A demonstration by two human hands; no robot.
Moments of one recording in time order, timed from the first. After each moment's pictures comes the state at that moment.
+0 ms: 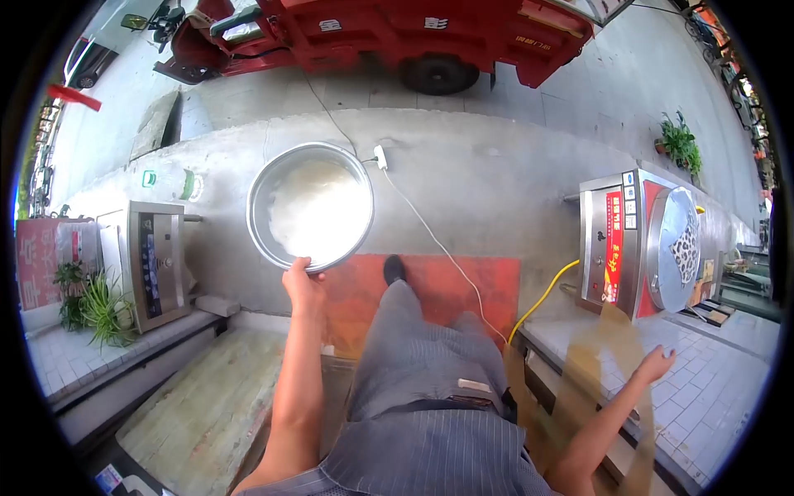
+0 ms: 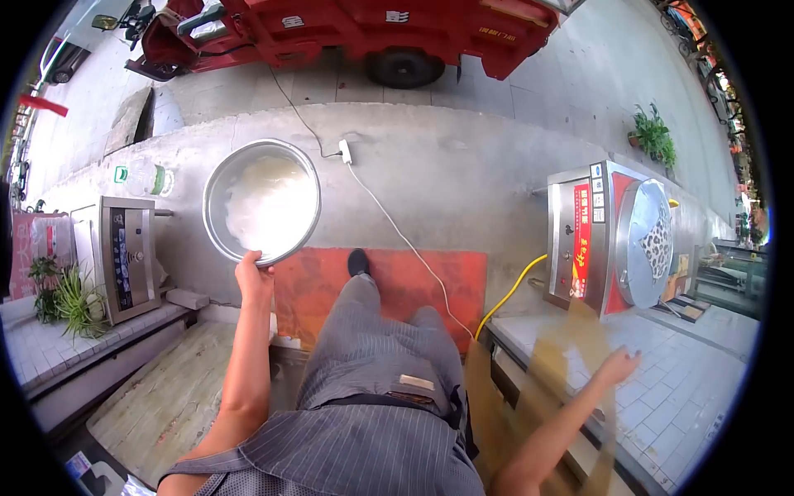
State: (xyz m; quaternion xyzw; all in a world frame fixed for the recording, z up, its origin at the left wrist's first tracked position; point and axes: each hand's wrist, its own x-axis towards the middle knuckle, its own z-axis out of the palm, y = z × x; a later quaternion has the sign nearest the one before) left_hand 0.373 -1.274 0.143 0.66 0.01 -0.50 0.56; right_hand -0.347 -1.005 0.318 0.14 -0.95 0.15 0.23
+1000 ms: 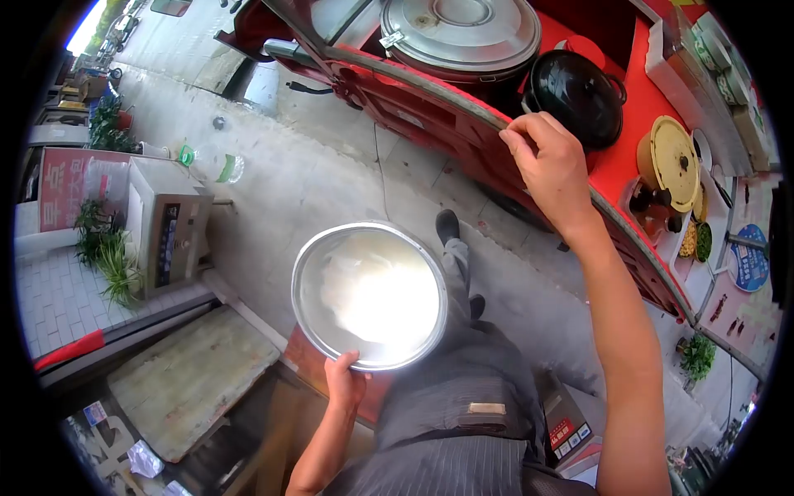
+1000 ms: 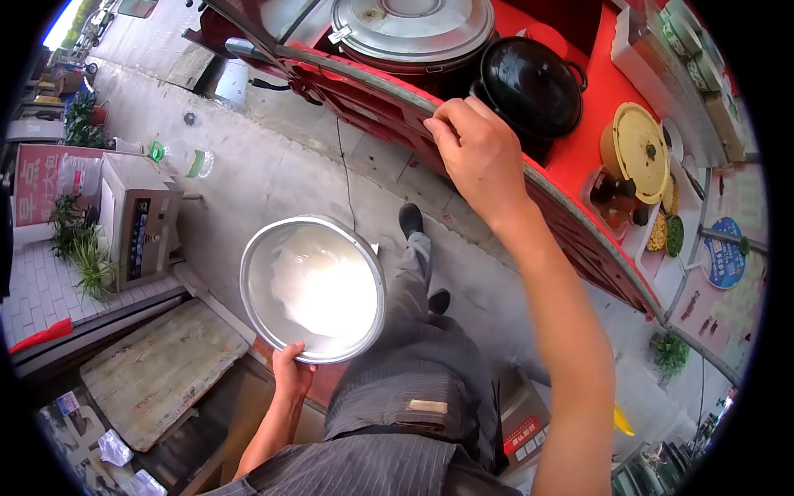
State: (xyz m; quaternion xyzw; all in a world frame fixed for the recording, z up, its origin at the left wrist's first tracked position) left_hand 0.199 -1.652 0.225 0.65 0.14 -0.44 0.60; right_hand 0.047 -2.074 0.298 0.80 -0.41 0.33 -0.29
